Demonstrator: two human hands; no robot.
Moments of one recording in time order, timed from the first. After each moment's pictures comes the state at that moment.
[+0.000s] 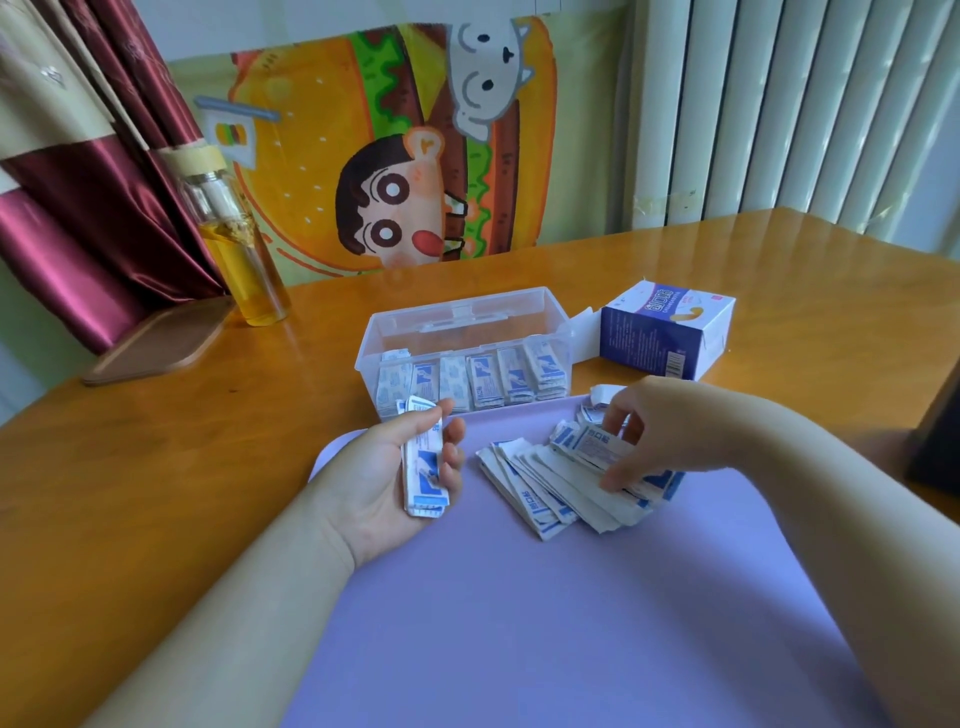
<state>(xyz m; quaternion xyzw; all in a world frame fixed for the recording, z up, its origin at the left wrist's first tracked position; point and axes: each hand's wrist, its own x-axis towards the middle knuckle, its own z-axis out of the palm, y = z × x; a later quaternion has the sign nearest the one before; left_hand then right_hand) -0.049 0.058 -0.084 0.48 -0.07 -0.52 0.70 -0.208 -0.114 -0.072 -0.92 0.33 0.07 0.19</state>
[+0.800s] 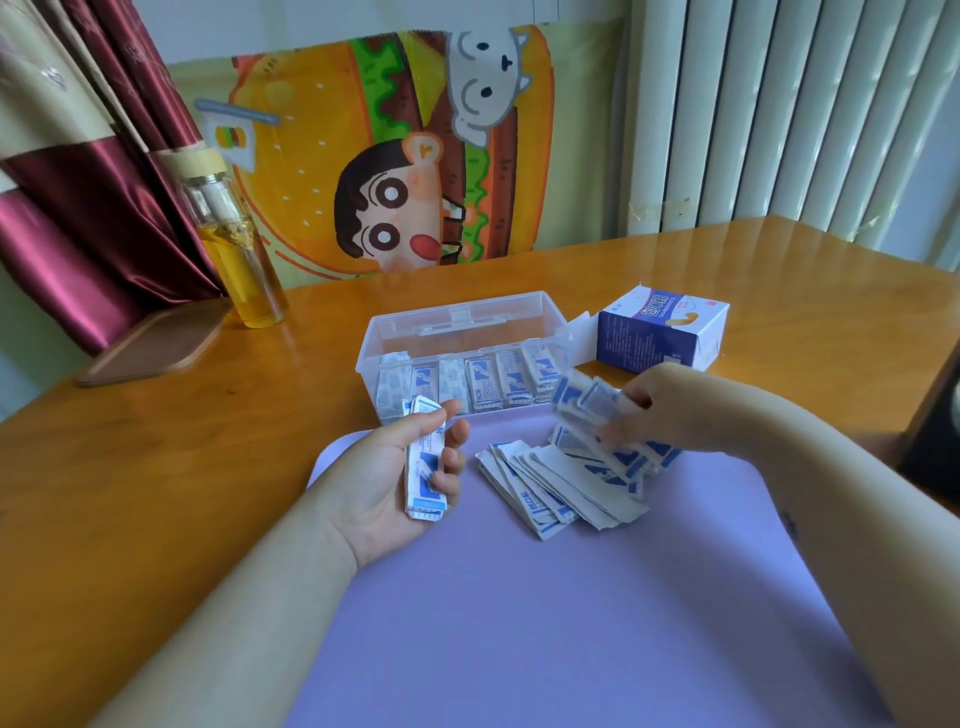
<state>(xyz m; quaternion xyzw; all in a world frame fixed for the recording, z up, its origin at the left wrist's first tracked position) -0.047 0.059 -0.088 0.48 -0.08 -0.52 0.70 -0.210 -0.121 -0.067 -0.88 0.38 0.01 0.27</state>
